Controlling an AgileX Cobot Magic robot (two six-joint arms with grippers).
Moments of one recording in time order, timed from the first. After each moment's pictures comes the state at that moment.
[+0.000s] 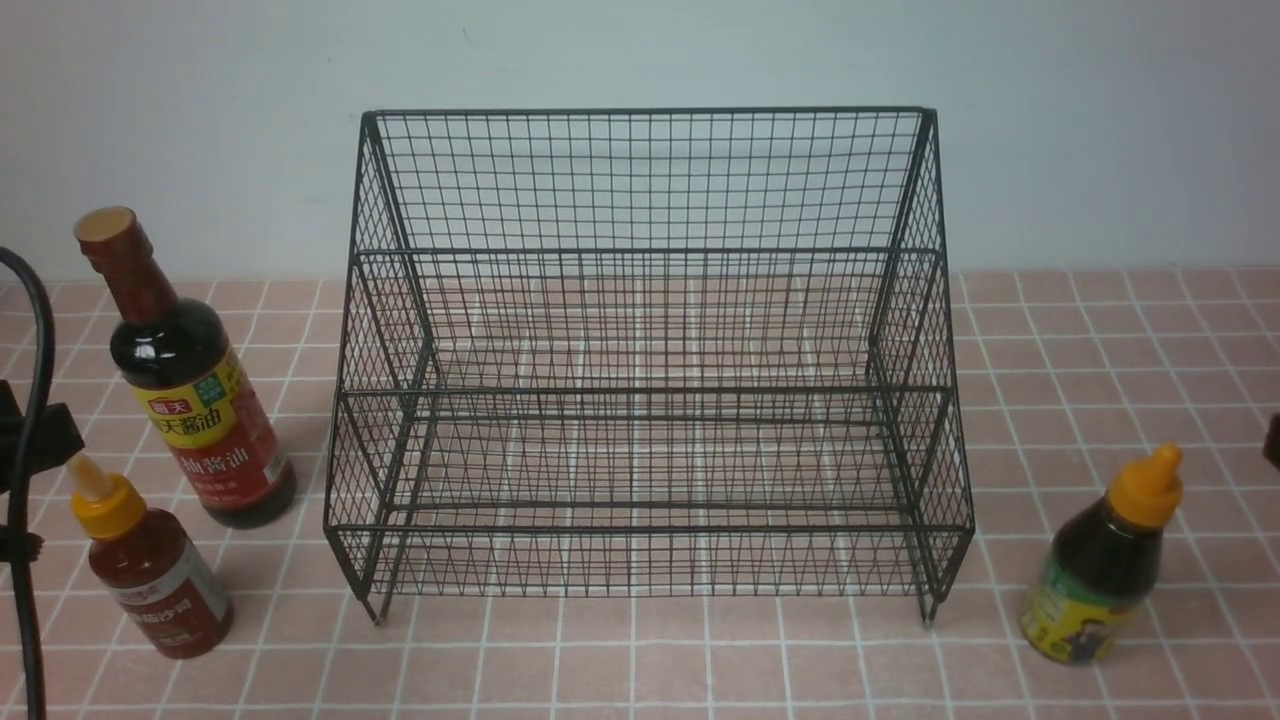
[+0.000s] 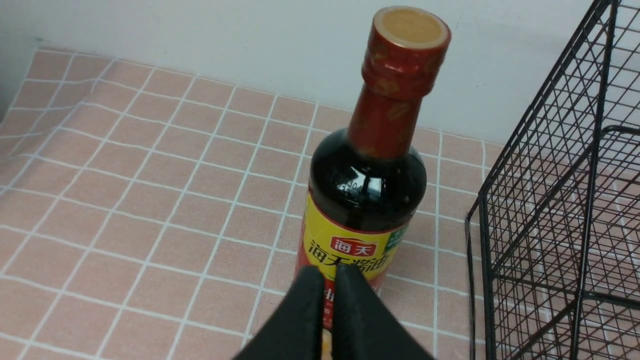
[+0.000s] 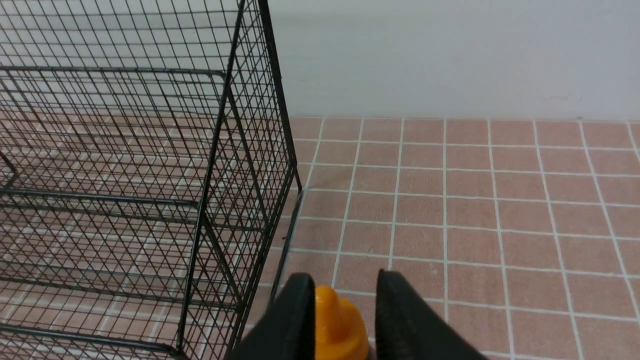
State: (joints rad) right arm 0.01 0.68 -0.48 0.60 0.43 -0.50; left arm 0.15 0.85 -0.52 -0.20 0.19 0.04
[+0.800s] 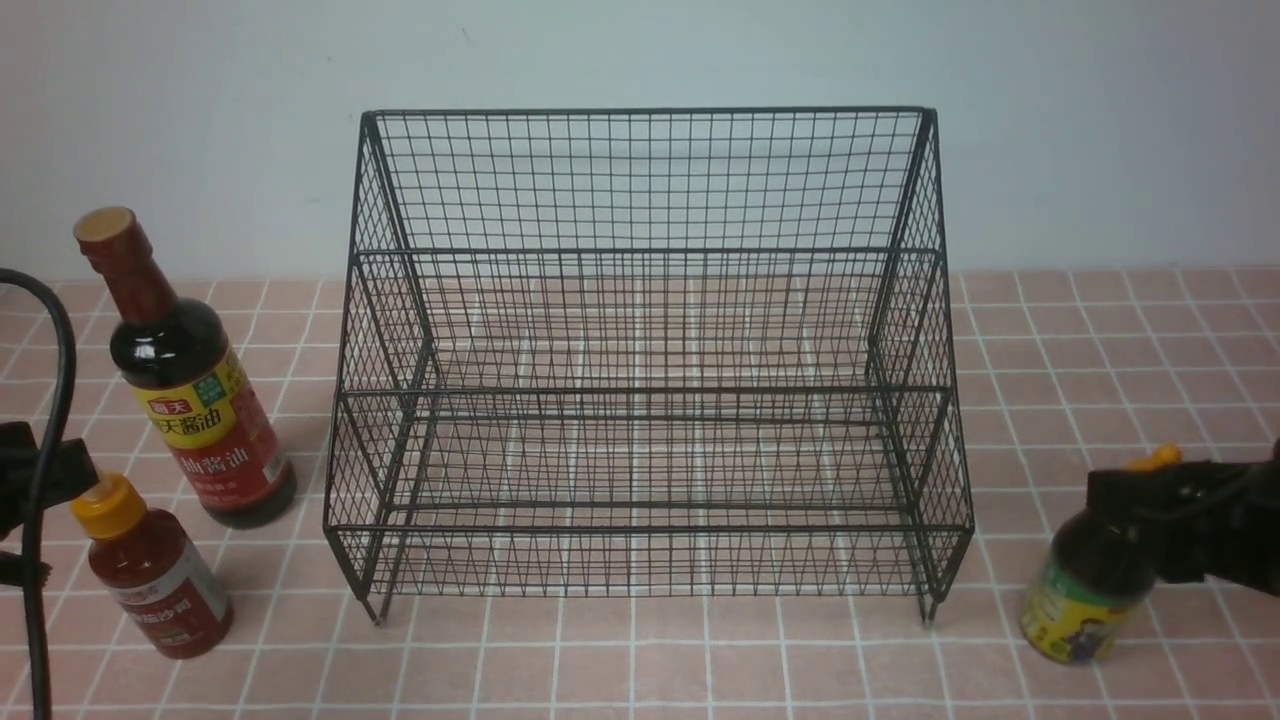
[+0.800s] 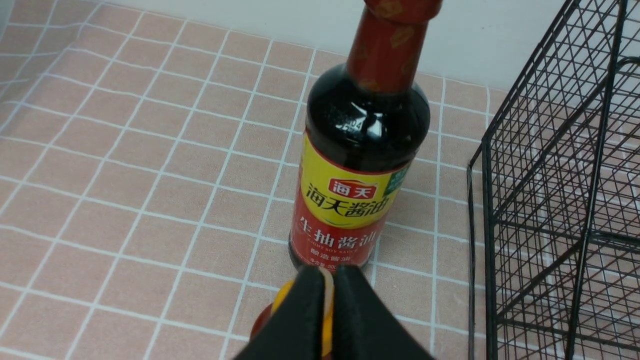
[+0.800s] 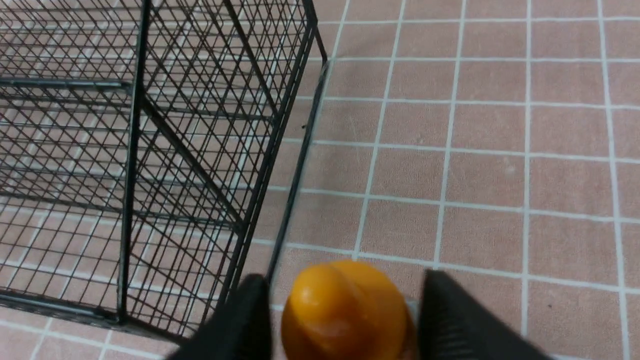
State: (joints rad) right arm 0.01 1.12 -0.49 1.21 0.38 -1.14; left arm 0.15 0.85 -0.52 -0.19 0.28 0.04
